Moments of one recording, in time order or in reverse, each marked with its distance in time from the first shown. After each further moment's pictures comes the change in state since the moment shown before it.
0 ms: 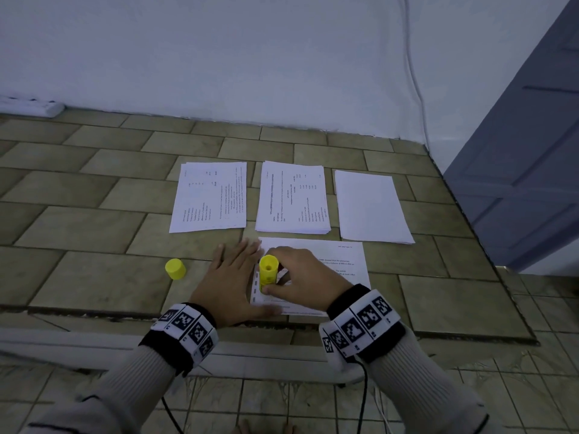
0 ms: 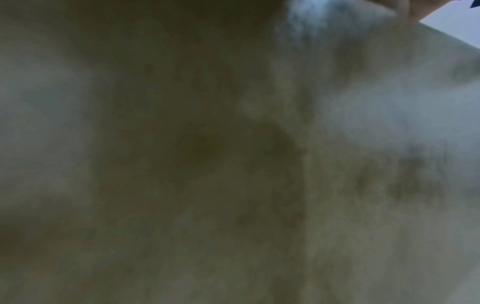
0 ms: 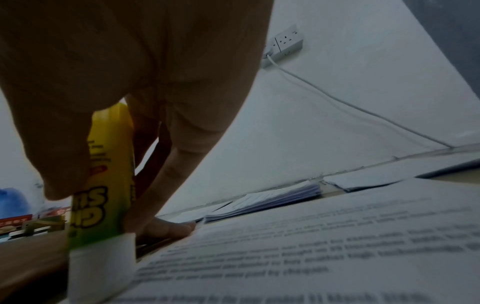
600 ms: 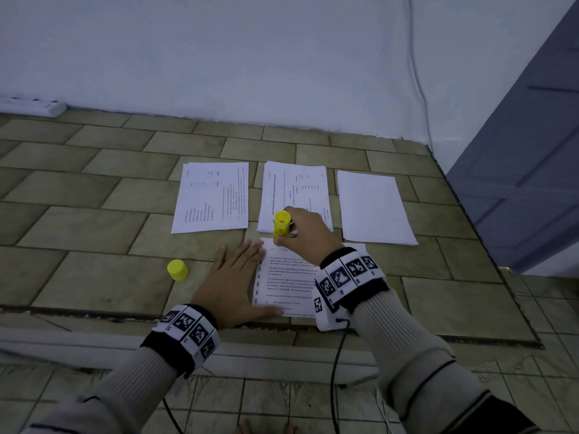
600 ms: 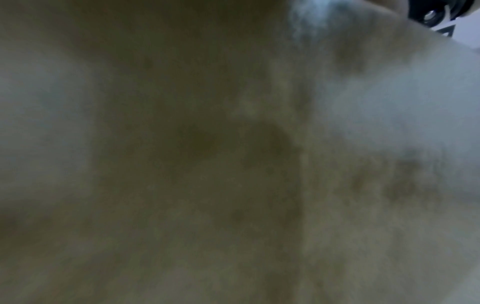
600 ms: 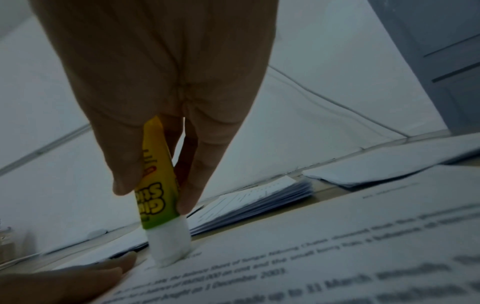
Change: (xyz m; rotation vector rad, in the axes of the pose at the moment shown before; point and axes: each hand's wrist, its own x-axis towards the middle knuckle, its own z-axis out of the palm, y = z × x) left_hand -0.002 0.002 -0.004 0.012 -0.024 -0.016; right_hand 0.056 0.034 -0.022 0.001 0.175 0.176
